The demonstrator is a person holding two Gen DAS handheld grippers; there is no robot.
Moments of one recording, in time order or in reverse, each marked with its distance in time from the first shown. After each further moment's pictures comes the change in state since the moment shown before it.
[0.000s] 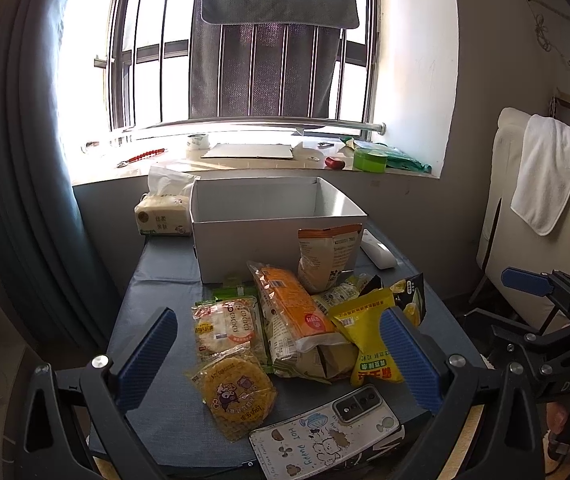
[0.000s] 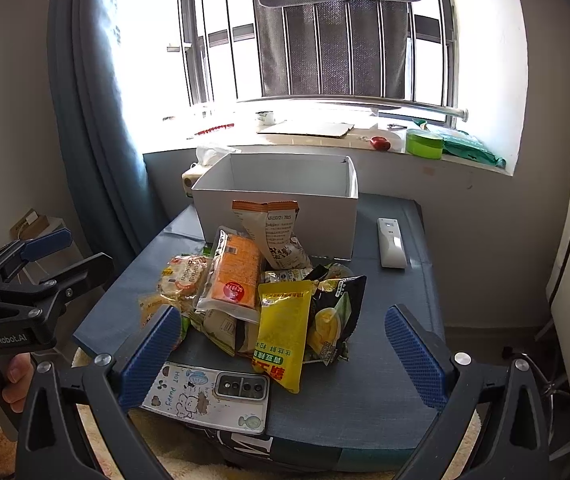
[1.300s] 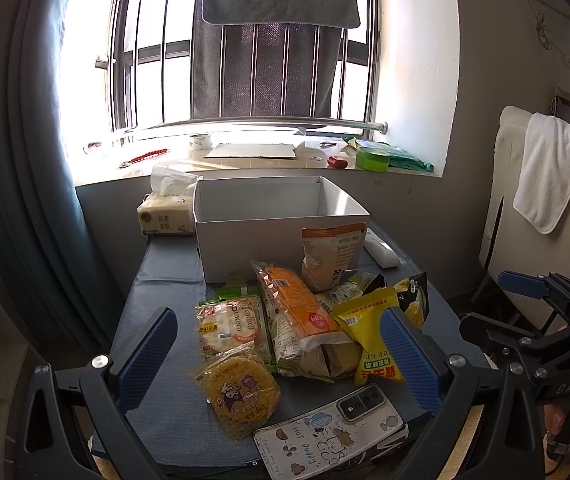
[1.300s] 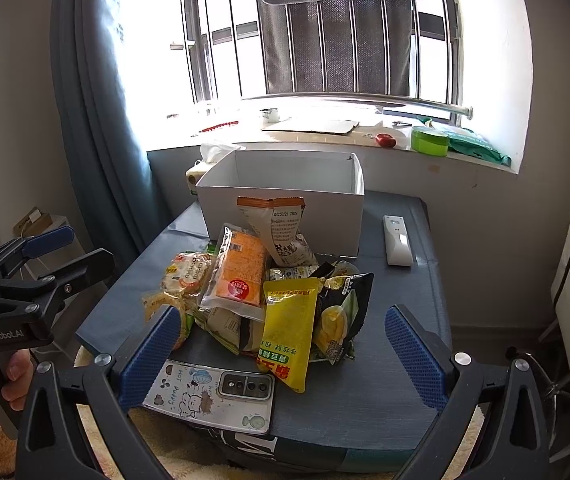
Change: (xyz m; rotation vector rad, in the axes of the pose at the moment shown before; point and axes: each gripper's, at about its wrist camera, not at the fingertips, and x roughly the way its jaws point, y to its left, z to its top) left arm -0.001 0.003 -0.001 0.008 -0.001 0.008; right arm 0.008 0.001 -0.004 0.001 0.010 0.020
